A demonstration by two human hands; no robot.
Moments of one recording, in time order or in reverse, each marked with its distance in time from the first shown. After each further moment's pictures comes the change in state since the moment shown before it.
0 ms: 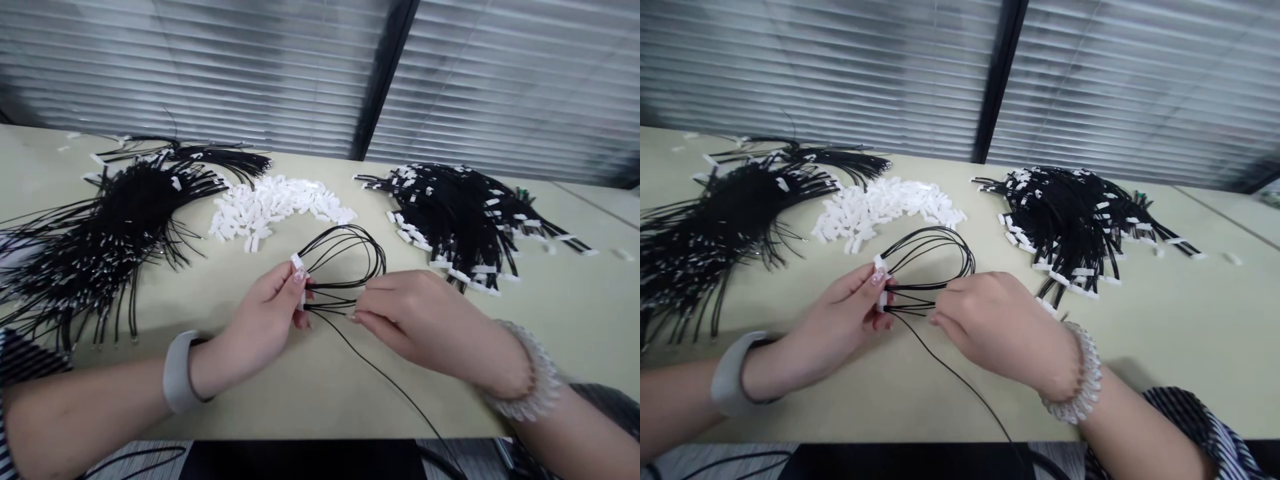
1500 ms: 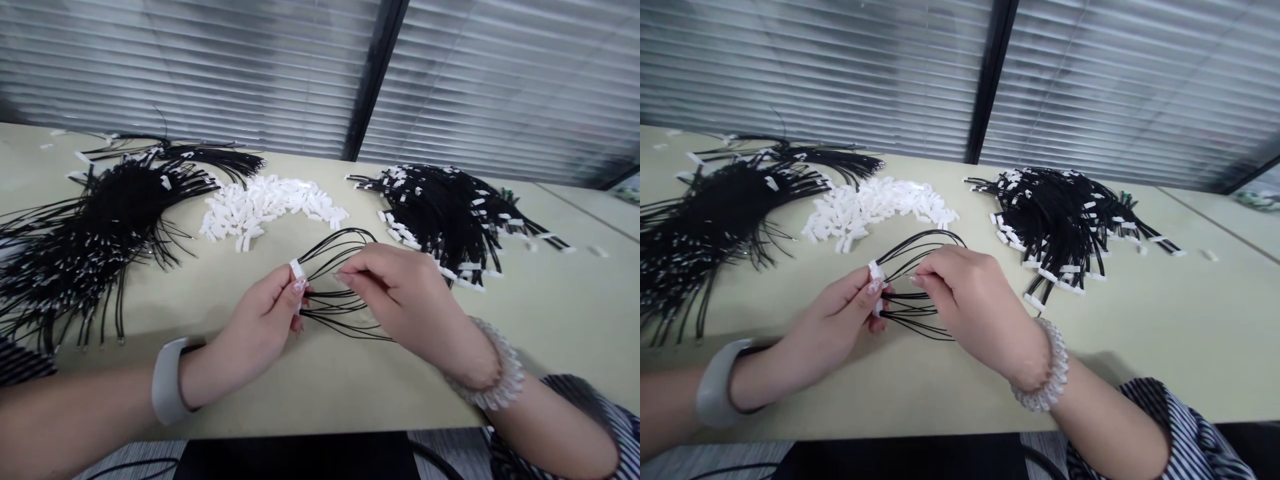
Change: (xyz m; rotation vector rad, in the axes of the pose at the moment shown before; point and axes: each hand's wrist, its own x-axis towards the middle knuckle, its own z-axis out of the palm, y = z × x) left_hand -0.007 0.006 0.004 0.323 -0.017 0.058; right_hand 0.013 -0.010 0.003 0.343 0.437 0.122
